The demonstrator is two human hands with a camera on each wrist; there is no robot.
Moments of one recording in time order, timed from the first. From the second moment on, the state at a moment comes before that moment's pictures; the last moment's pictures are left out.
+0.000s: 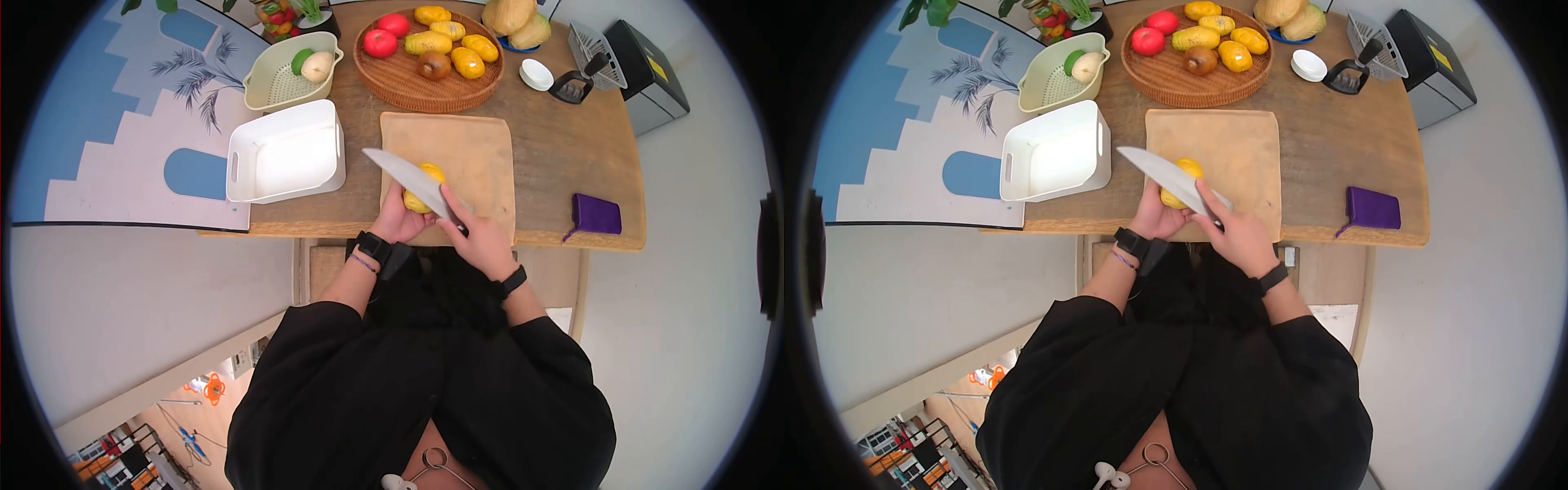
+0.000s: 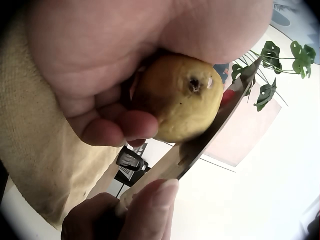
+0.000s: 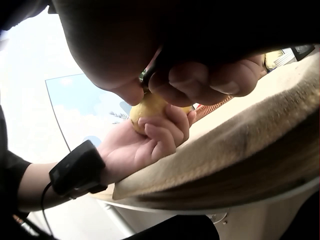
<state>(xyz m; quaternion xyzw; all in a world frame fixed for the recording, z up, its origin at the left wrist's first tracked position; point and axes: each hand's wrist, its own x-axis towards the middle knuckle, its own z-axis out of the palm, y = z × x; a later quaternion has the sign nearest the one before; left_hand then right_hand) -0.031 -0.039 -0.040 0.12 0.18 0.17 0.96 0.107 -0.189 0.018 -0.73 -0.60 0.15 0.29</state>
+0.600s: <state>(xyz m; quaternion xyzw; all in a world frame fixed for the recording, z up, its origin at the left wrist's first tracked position) -0.027 -0.044 -0.035 0.11 0.28 0.23 0.93 0.107 -0.205 0.031 -0.72 -0.60 0.18 0.32</state>
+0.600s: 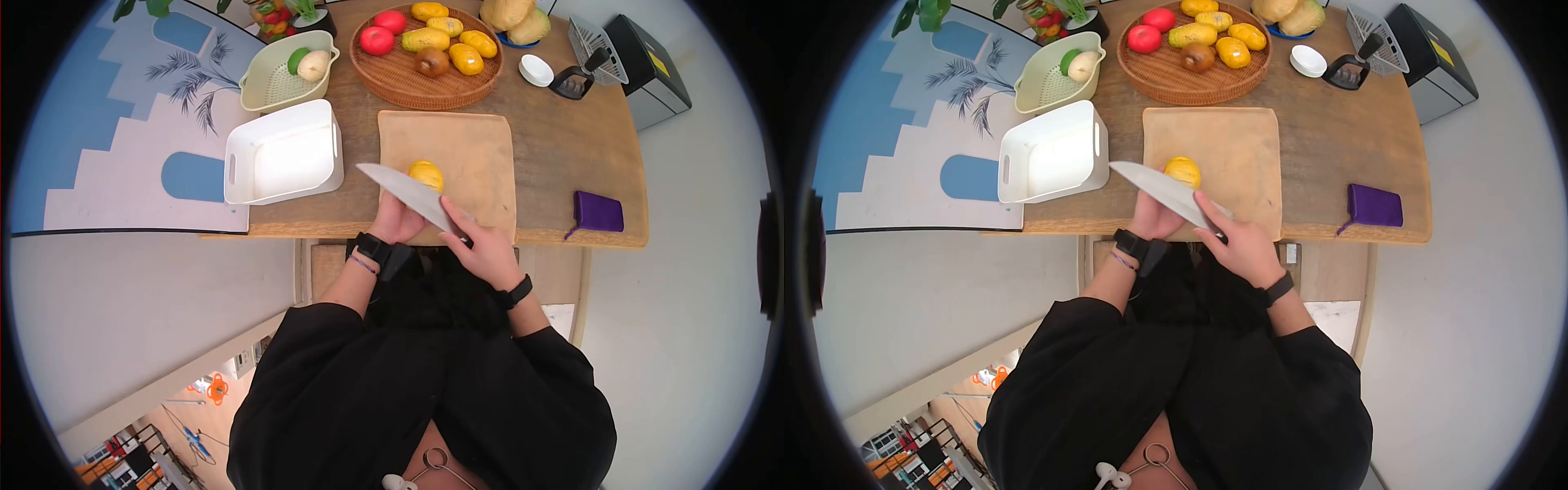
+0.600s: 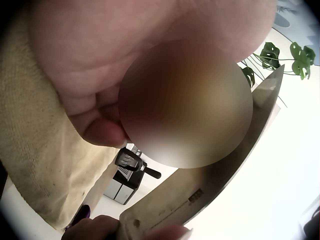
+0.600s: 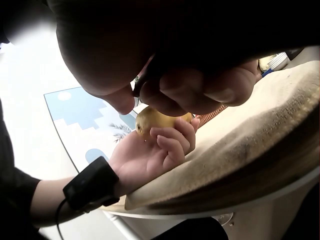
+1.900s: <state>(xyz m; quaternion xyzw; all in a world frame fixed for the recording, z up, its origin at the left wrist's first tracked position) -0.033 -0.041 -0.049 0.15 0.20 0.19 0.95 0.121 -0.198 0.030 -0.72 -0.64 0.16 0.22</state>
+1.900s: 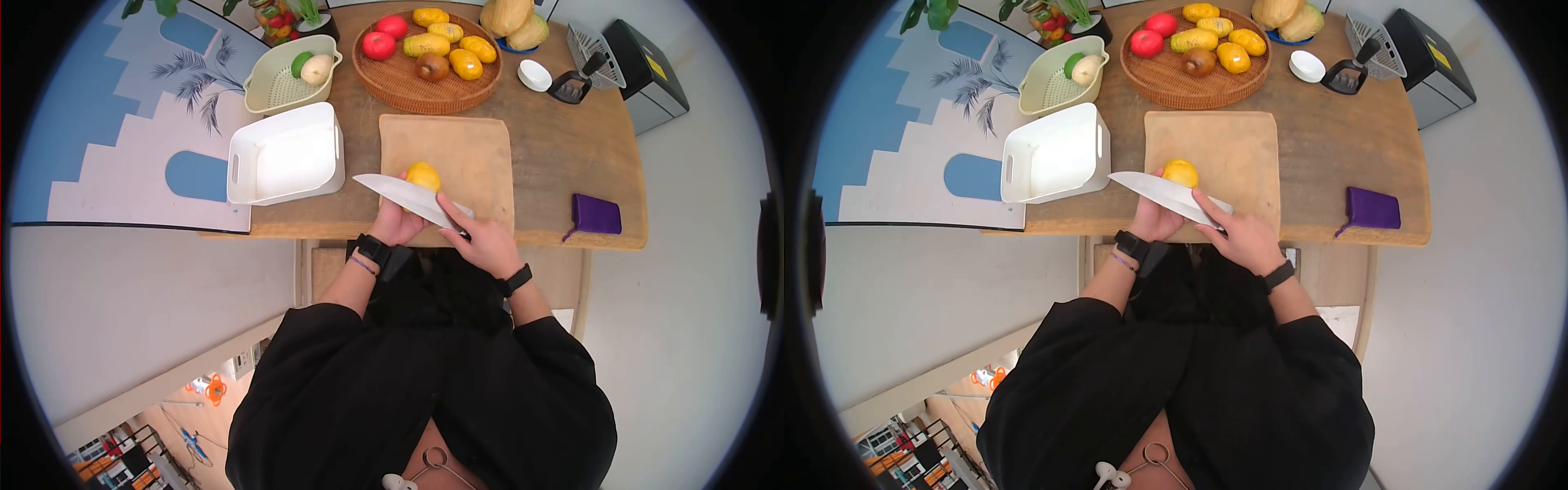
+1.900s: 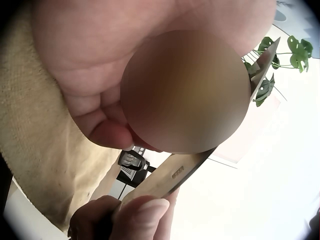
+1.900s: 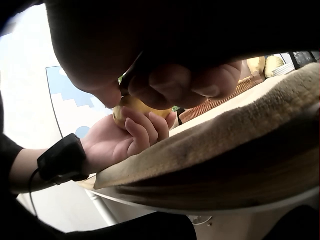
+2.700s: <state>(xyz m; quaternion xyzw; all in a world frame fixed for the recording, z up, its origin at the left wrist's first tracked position) -0.031 -0.036 -0.058 0.12 0.15 0.16 0.97 0.104 -0.206 0.021 -0.71 -0.65 0.11 0.25</state>
